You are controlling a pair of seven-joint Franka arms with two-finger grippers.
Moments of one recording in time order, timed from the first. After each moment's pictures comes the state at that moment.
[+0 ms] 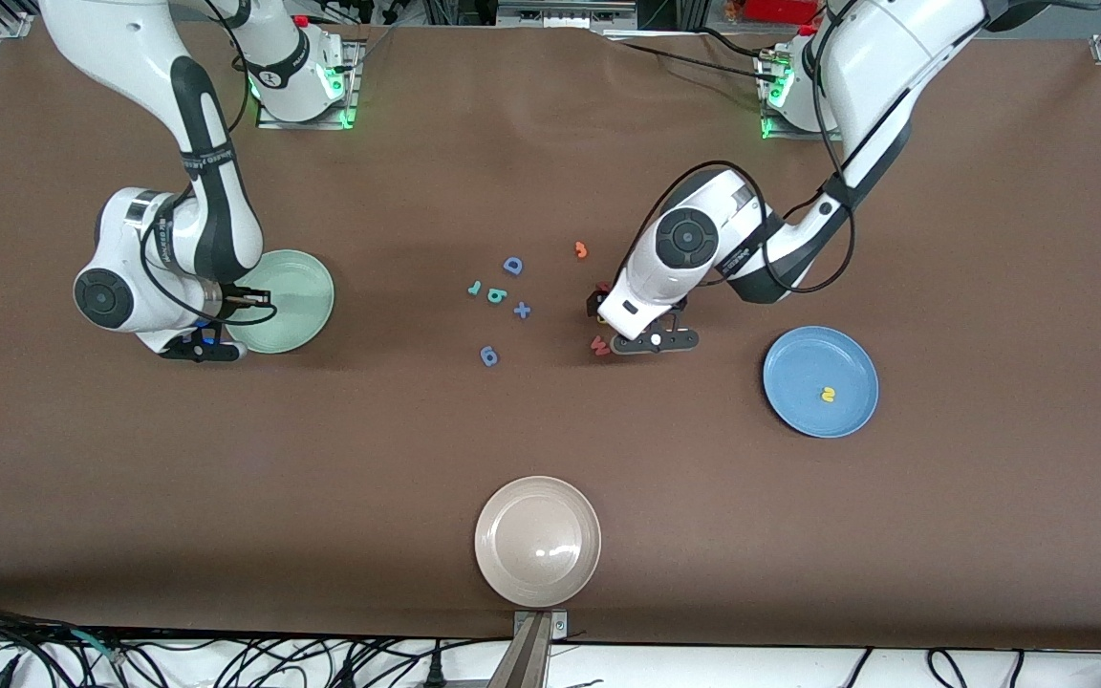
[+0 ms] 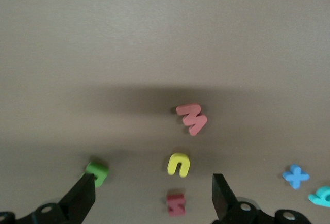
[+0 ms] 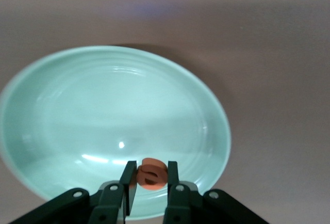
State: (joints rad) left arm -0.05 0.67 -0.65 -1.81 0.32 2.29 -0.90; right arm 0.57 0.47 -0.58 -2.10 0.25 2.08 -0.16
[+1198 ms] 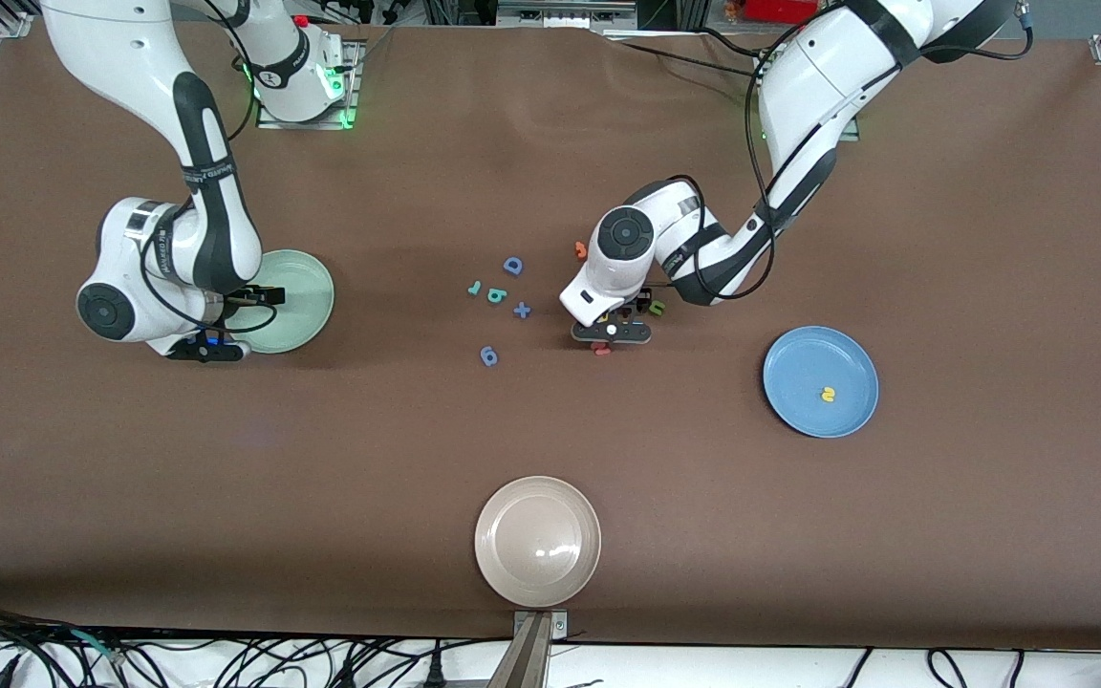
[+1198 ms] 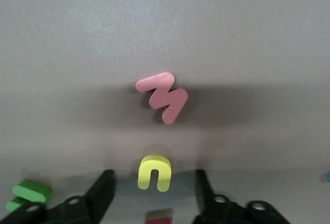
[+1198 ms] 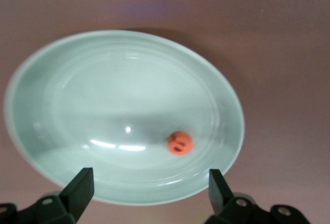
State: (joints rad) left arm -0.23 0.75 -0.53 -1.80 0.40 2.37 -0.93; right arm 0.57 0.47 -0.58 -2.01 0.30 1.93 -0.14
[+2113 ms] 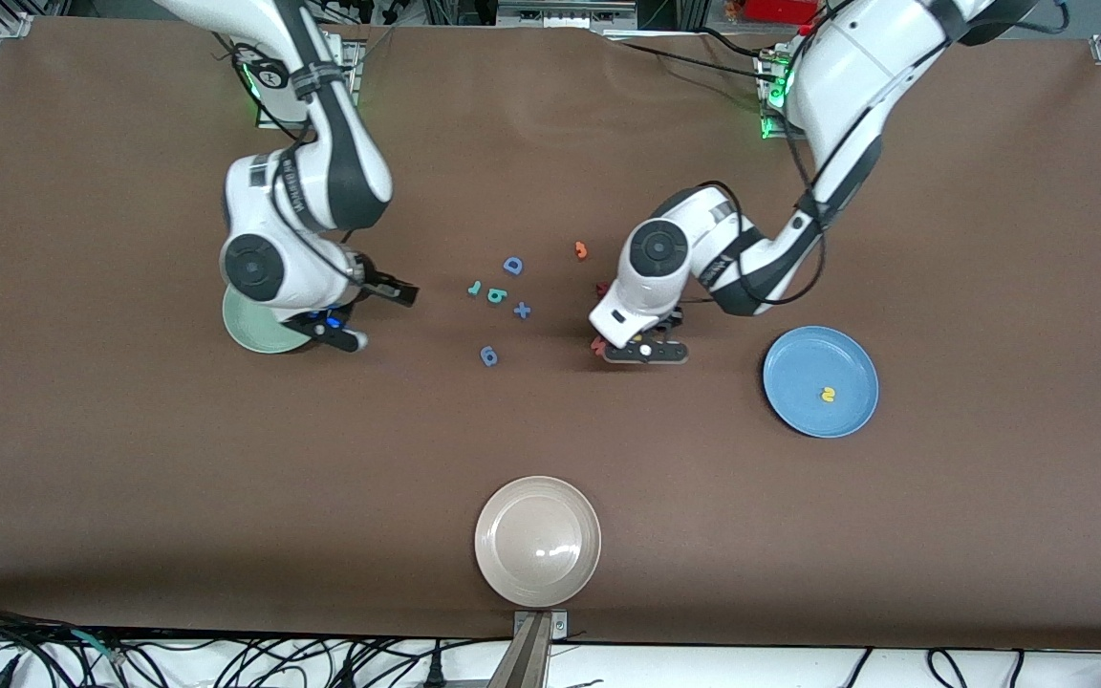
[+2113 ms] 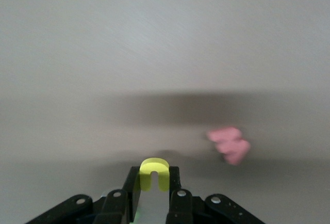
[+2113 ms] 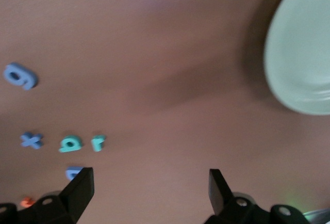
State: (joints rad) left arm -0.12 0.66 -0.52 -1.77 0.40 2.22 -0.82; right arm 0.86 0.40 -0.46 -1.88 0.43 1.91 0.59
